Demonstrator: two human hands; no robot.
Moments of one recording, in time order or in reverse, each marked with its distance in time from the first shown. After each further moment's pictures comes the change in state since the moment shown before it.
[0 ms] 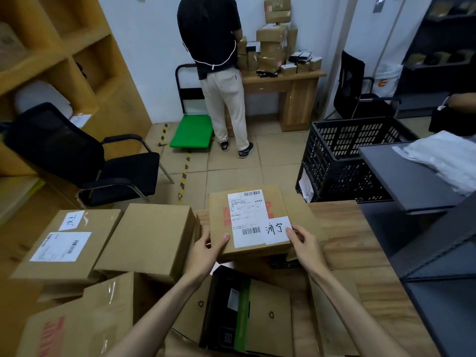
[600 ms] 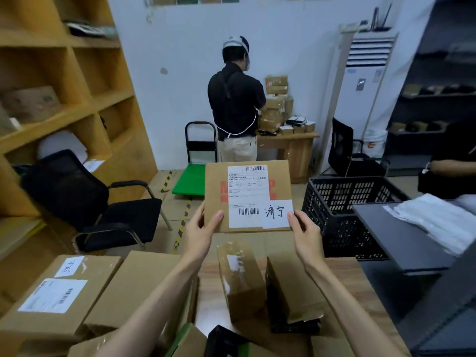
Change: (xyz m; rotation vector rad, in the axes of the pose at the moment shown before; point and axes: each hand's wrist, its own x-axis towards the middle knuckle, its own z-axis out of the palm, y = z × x) left_hand 0.034 0.149 -0.025 -0.236 0.158 0.402; right_hand 0.028 -0.160 -0.012 0.180 0.145 -0.385
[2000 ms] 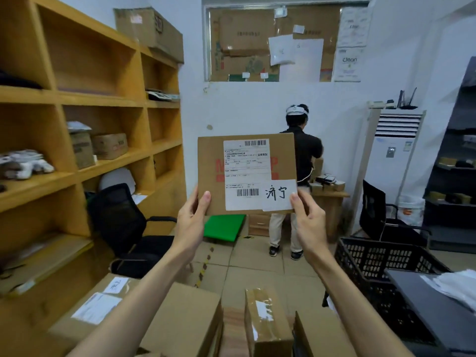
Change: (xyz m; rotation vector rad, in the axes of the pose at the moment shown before) left_hand -0.035 0.161 -0.098 -0.064 0.142 0.315; right_hand -0.012 -0.184 0.069 0.176 -0.130 -0.390
